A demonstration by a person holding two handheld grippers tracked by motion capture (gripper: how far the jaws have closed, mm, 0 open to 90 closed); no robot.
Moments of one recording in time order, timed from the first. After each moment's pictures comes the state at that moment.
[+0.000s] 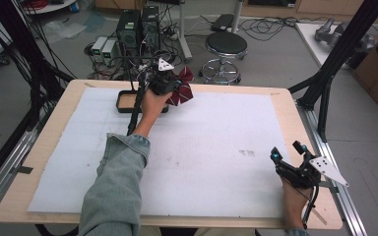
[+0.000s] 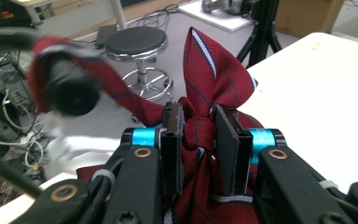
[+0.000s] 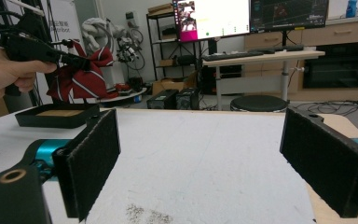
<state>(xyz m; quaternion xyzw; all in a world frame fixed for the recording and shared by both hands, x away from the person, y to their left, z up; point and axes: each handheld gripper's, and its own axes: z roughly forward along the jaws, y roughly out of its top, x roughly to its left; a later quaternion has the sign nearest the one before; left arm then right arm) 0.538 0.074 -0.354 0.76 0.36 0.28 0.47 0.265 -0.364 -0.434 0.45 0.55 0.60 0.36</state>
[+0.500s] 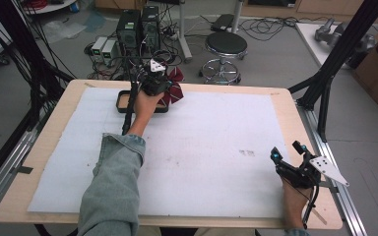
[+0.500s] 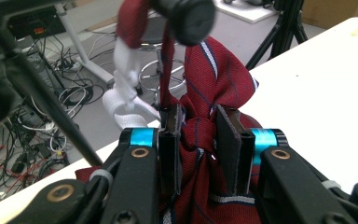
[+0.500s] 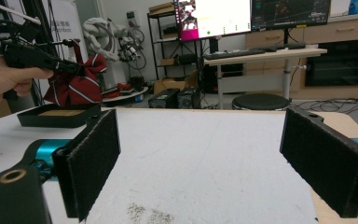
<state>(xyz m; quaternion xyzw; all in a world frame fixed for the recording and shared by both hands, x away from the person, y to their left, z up) 0.544 0.097 -0.363 0.76 0.38 0.29 0.45 0.266 -0.365 -0.434 0.44 0.55 0.60 0.36</state>
